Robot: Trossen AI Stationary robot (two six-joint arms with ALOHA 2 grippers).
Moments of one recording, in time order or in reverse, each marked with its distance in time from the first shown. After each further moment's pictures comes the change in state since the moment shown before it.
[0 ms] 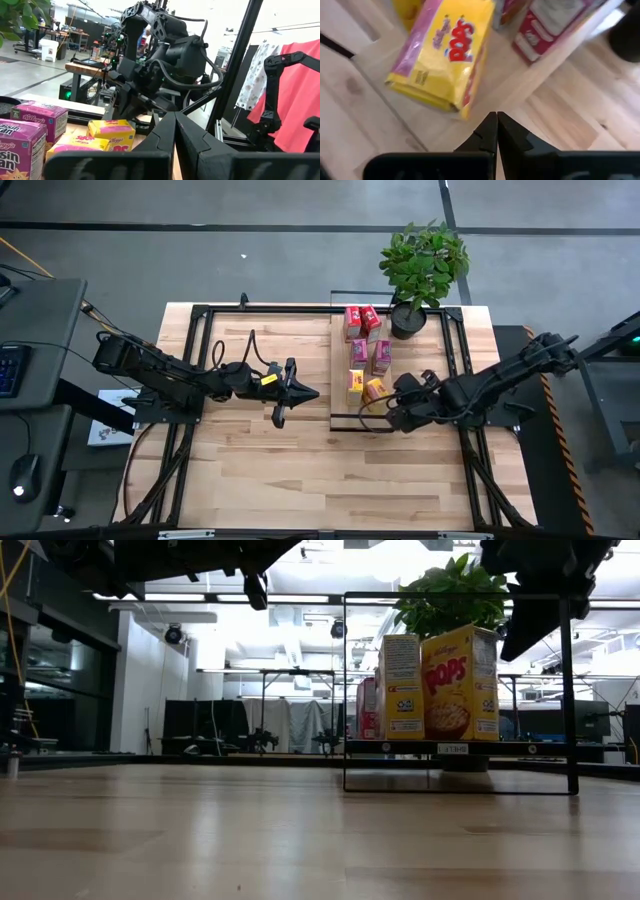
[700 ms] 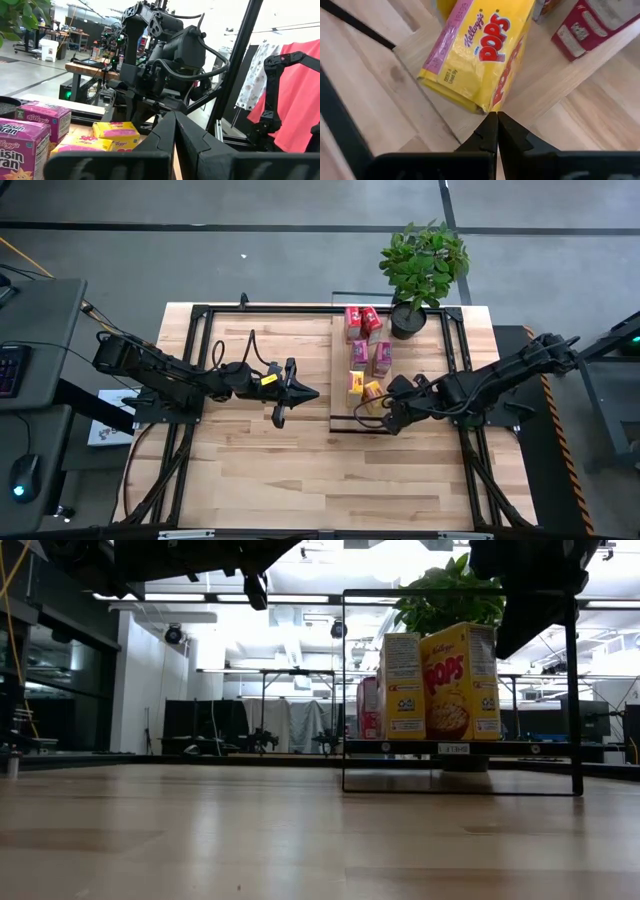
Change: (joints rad) left arm 0.000 0.000 0.000 0.000 0.000 0.000; right arm -0.039 -0.001 0.000 0.129 -0.172 -0.083
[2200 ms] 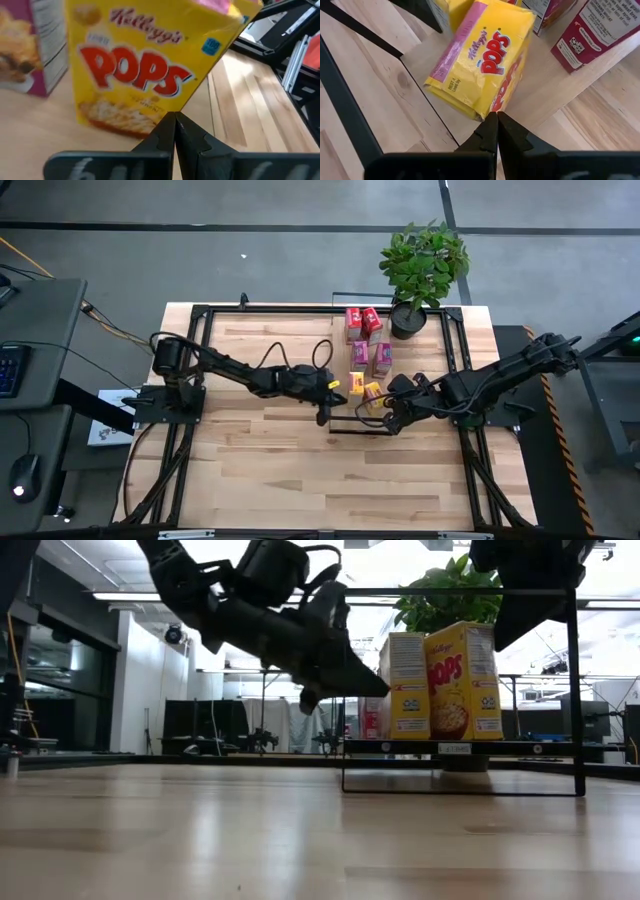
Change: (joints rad) left arm 0.119 0.456 0.352 -0.467 0.077 -0.105; right arm 0.001 -0.022 0.001 0.024 0.018 -0.028
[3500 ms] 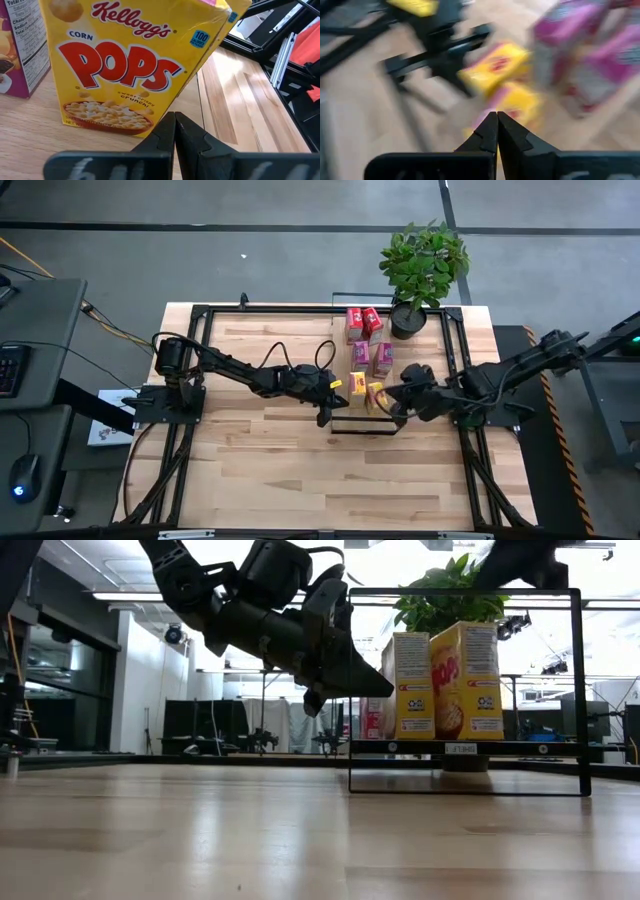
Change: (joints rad) left arm -0.002 0.023 0.024 0.004 0.059 0.002; right arm 0.048 -0.146 0.001 0.092 0.206 0.018
